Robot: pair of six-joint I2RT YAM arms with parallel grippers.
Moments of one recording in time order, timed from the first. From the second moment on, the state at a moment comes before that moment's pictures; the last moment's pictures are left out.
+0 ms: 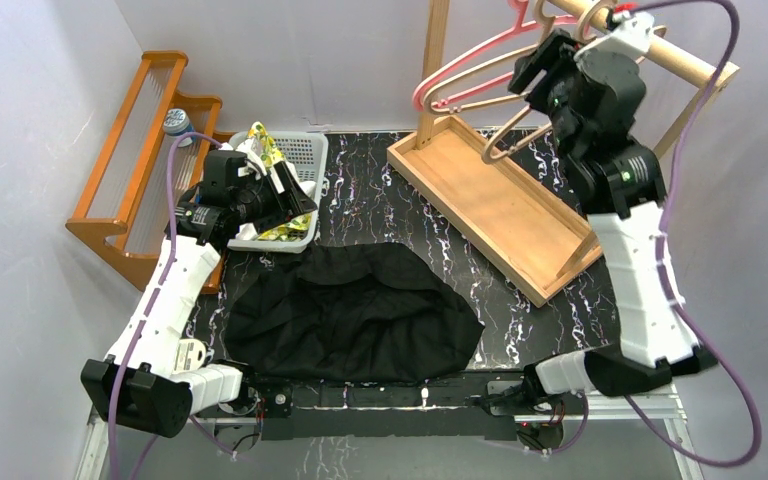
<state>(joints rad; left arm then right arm) -0.22 1.19 1.25 -0.74 0.25 -0.58 0.39 1.33 1.93 -0.61 0.38 0.41</state>
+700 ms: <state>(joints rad) -0.22 1.21 1.25 -0.74 0.25 -0.58 0.44 1.47 1.97 -0.78 0.69 0.33</state>
